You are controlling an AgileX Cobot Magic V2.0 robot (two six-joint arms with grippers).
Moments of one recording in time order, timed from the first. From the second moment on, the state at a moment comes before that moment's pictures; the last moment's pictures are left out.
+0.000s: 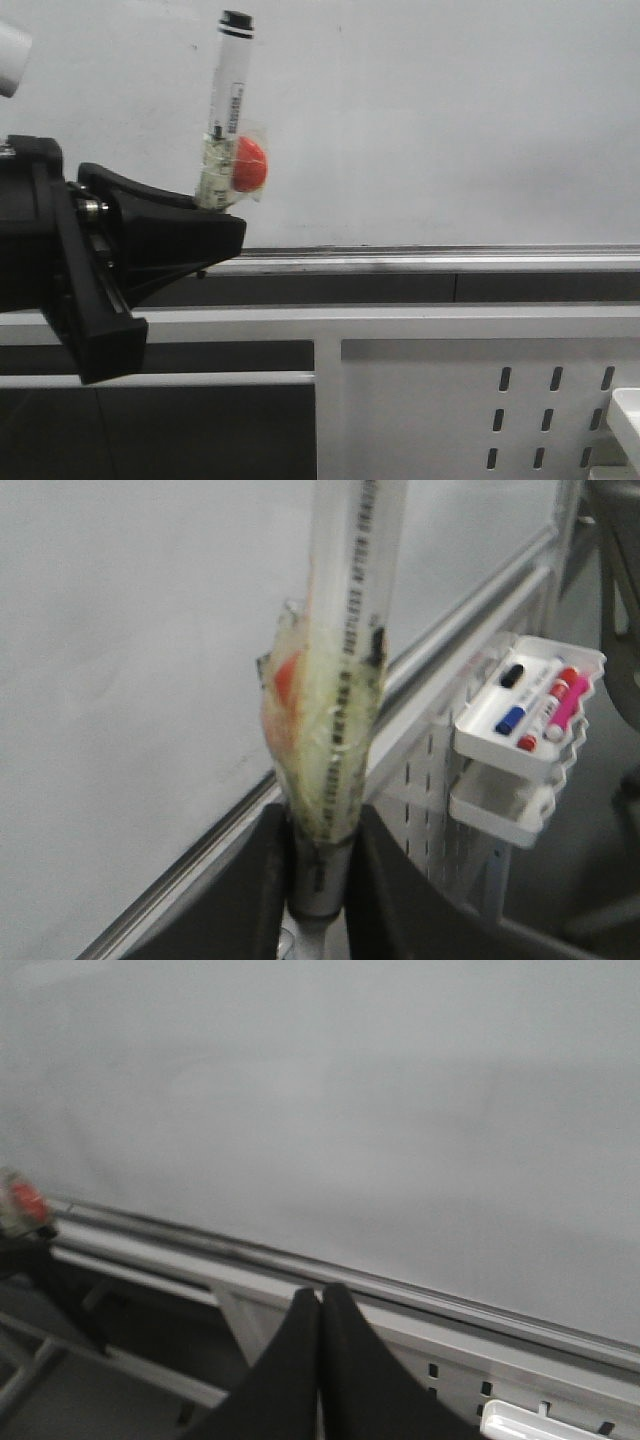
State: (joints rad) left arm -0.59 1.53 -0.32 0.46 -0.96 -0.06; right arm 0.35 0.44 -0.50 0.16 0.48 -0.07
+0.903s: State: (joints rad) left arm -0.82 1.28 -0.61 0.83 -0.08 -0.06; right arm 0.84 1.14 -0.84 0.13 0.38 -0.33
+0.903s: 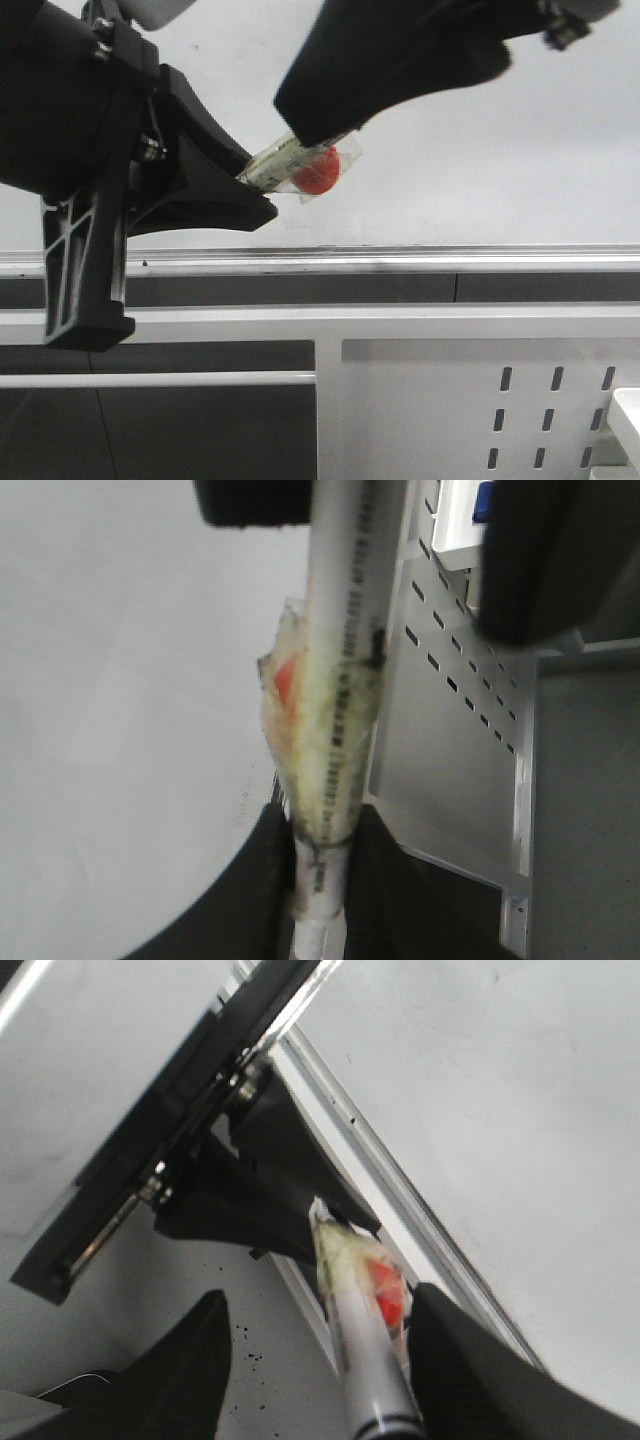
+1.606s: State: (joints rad) left arm -0.82 1.28 -0.62 0.83 -0.09 -0.06; right arm 0.84 1.17 -0.85 0.12 0.37 -0.33
